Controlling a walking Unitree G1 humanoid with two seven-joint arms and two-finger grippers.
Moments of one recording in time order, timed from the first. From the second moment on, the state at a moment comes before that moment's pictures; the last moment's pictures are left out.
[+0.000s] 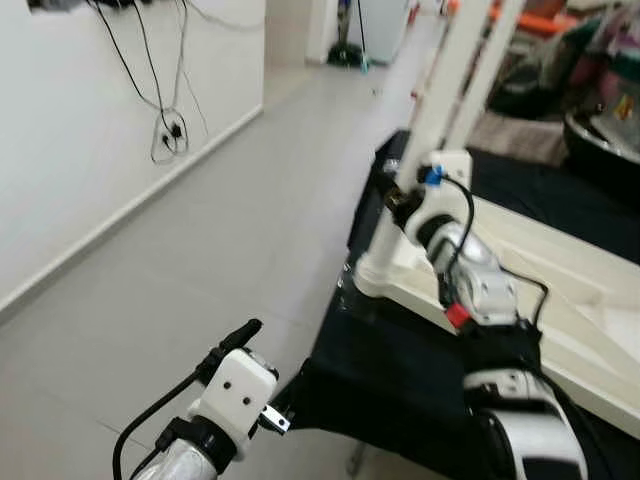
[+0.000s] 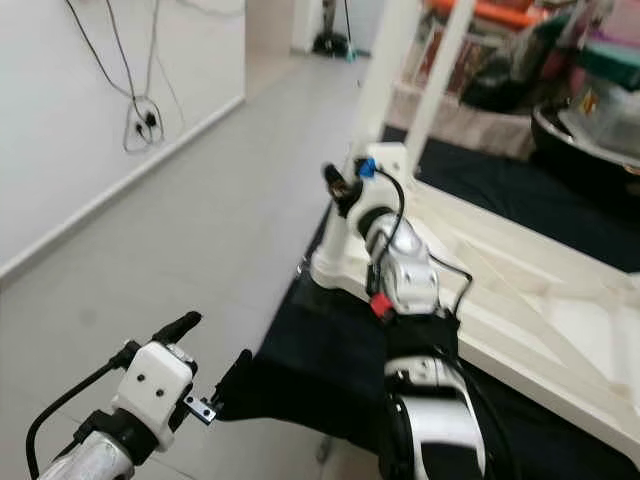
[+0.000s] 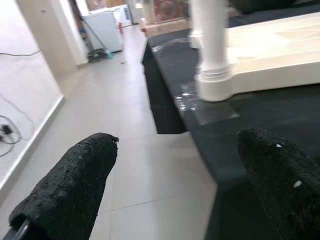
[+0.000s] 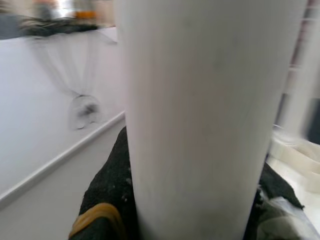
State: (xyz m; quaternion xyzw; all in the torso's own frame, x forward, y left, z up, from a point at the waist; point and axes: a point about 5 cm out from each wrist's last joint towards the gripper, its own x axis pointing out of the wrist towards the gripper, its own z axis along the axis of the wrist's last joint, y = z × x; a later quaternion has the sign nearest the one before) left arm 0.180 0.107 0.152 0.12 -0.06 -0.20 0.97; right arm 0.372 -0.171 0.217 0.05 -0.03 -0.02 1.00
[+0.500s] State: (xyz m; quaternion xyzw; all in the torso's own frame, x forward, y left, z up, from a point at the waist) left arm 0.180 0.105 0.153 0.12 -0.07 -0.20 0.97; right arm 0.364 -0.156 0.217 0.10 -0.08 -0.06 0.99
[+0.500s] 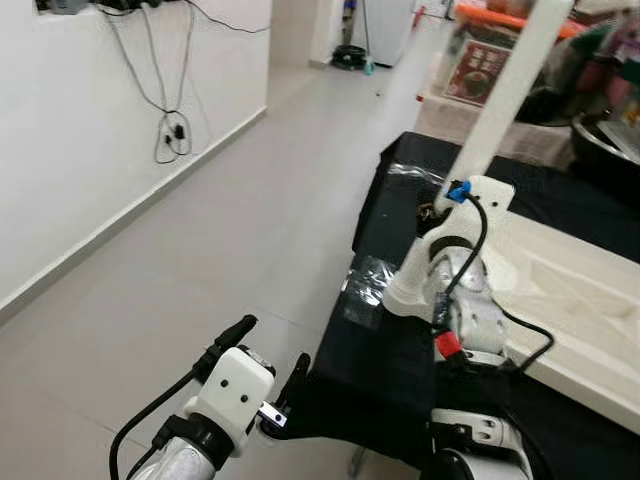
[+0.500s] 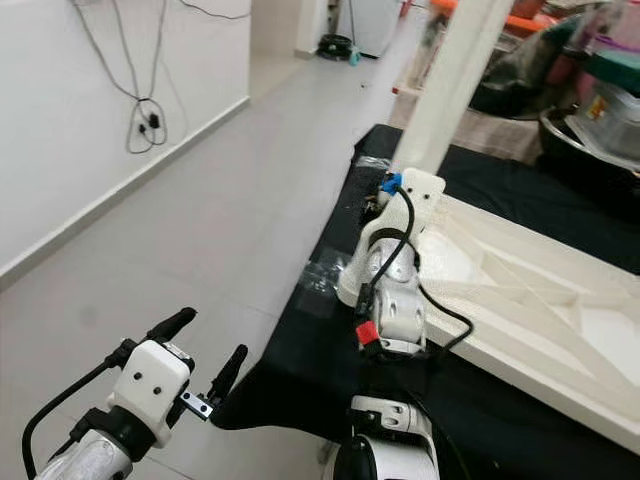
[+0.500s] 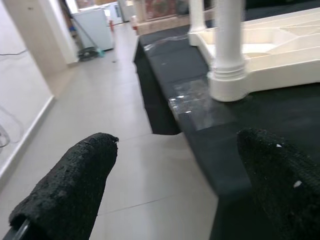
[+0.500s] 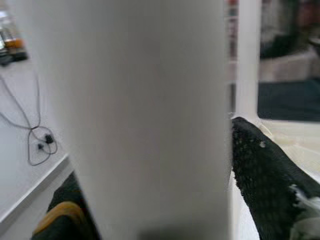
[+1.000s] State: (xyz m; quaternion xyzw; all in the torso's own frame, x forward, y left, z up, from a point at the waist) left arm 0.179 0.103 0.152 0.12 -0.07 -0.20 0.97; right arm 0.355 -0.167 0.226 0.06 0.00 0.41 0.91
